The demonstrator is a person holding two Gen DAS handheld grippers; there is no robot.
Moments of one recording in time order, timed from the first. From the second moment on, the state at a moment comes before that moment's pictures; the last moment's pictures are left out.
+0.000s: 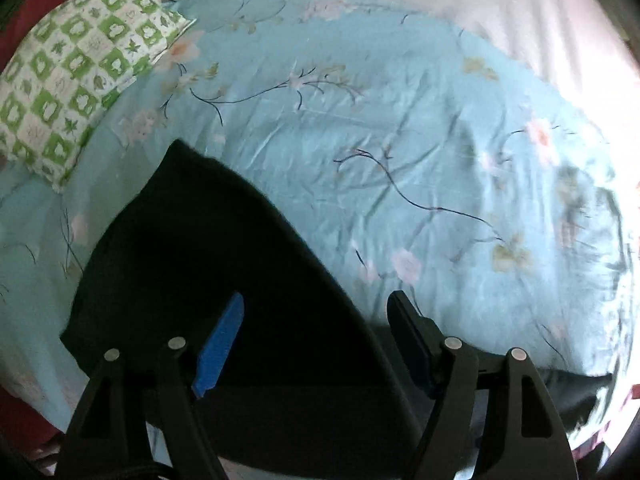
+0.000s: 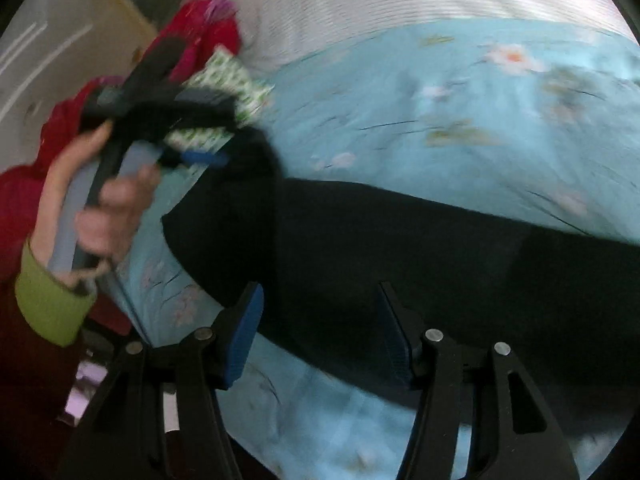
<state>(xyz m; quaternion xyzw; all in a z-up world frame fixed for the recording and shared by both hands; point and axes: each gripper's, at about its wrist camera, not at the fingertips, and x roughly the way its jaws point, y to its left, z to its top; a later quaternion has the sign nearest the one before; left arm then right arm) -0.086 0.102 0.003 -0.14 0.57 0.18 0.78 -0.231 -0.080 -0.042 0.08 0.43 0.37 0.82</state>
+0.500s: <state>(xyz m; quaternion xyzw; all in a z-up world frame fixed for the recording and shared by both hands) -0.118 0.126 -0.015 -0.15 0.57 0.16 0.79 -0.211 -0.015 -0.052 -0.03 0.43 0.42 0.80</state>
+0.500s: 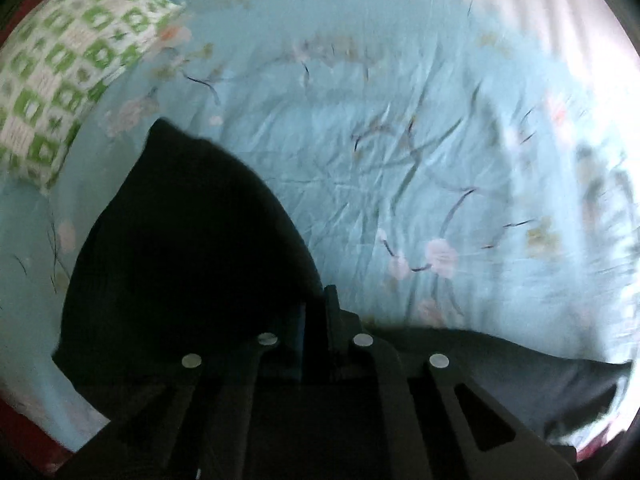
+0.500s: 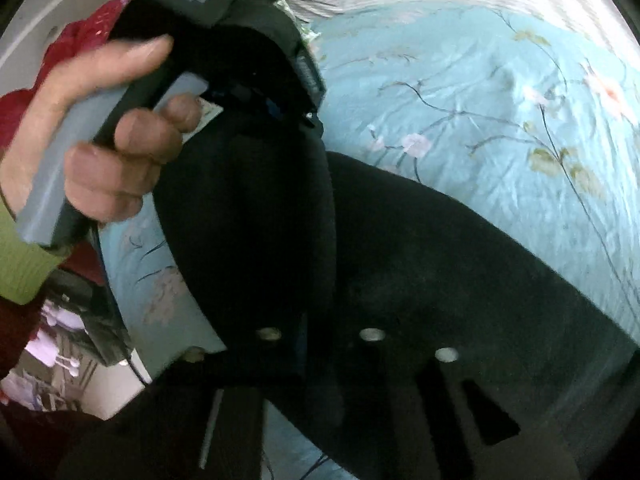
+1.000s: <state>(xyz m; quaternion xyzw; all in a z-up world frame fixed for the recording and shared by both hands) -0.309 0.164 -0.014 -0.31 0.43 0.14 0.83 -0.256 0.006 -0.036 -0.14 0.39 0.45 0.79</state>
